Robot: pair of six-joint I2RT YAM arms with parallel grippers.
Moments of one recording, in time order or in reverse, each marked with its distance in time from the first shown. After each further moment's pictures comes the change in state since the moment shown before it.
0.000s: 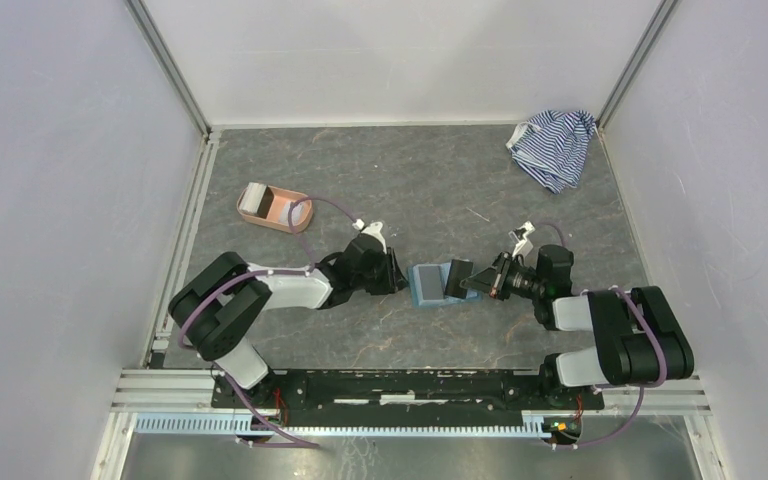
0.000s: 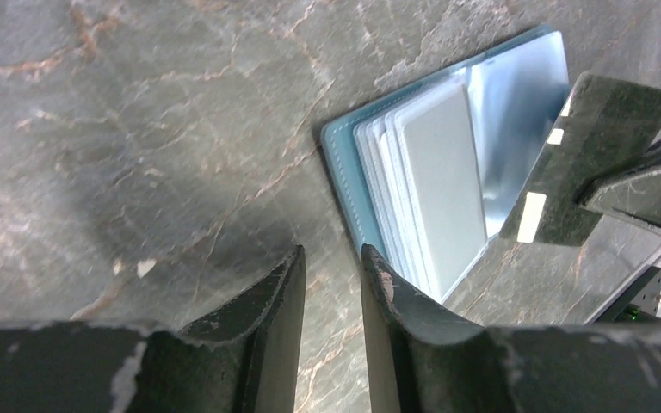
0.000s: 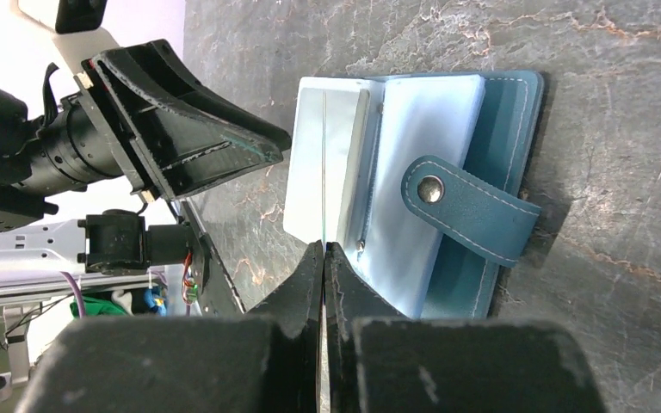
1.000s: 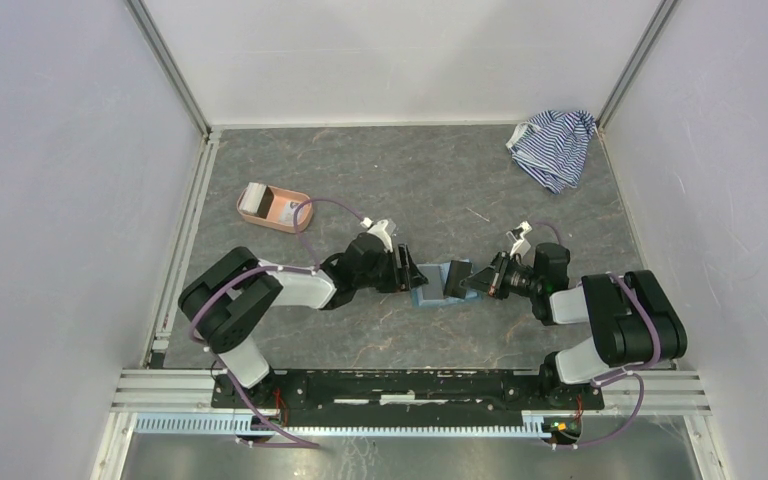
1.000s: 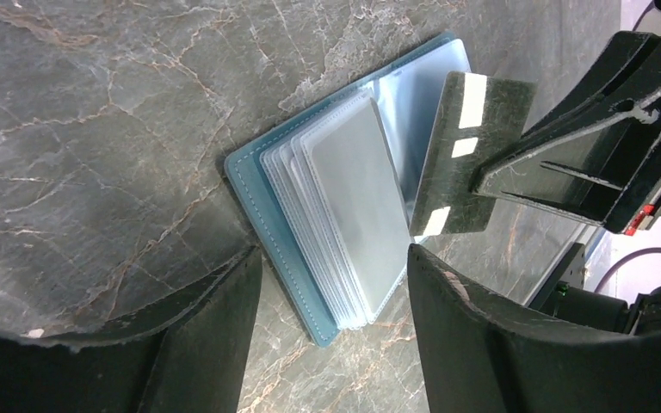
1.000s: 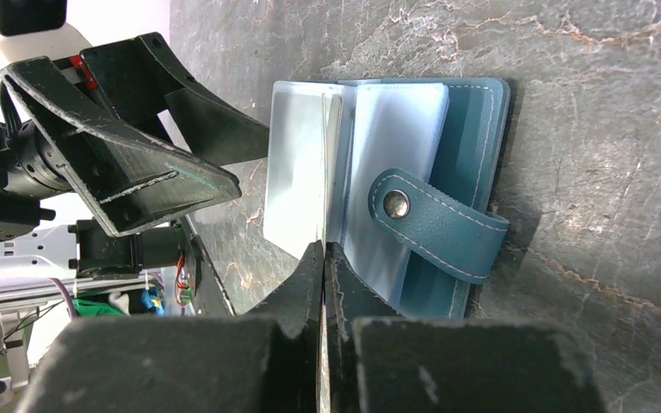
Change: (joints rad) left arm -0.002 0.037 -0.031 0.192 0.109 -0.043; right arm 0.000 0.101 0.026 0.022 0.004 -0.018
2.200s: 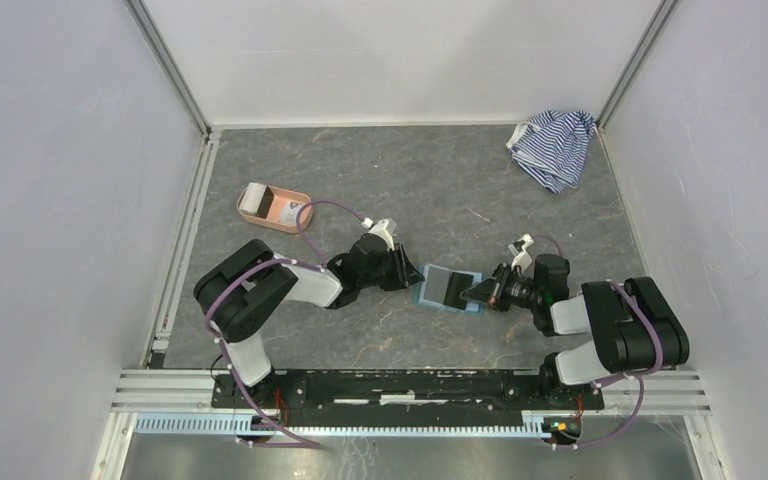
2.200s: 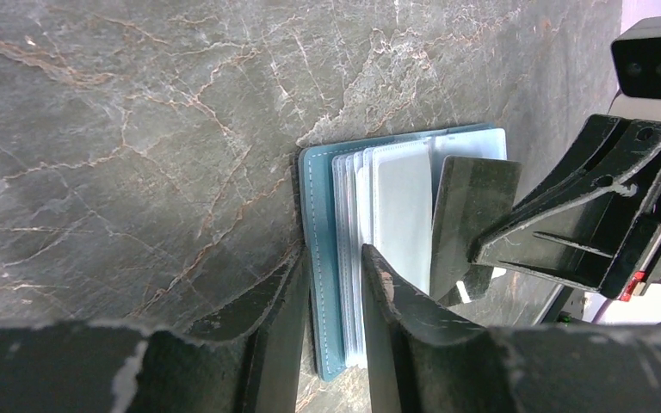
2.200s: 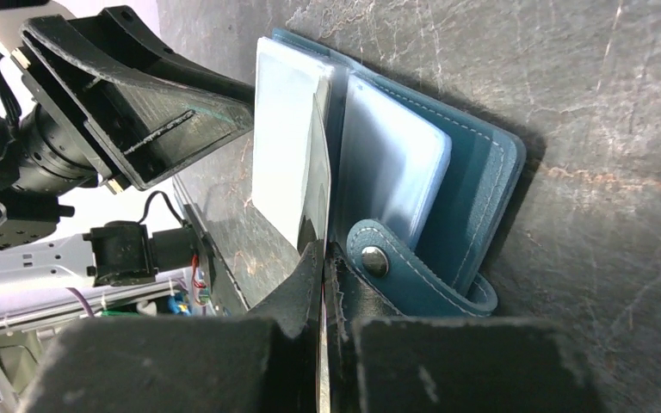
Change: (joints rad) left arm 0.001 0.101 0.028 0.074 -0.027 -0.035; right arm 0.014 -0.035 -0.078 -0.012 0.037 0.066
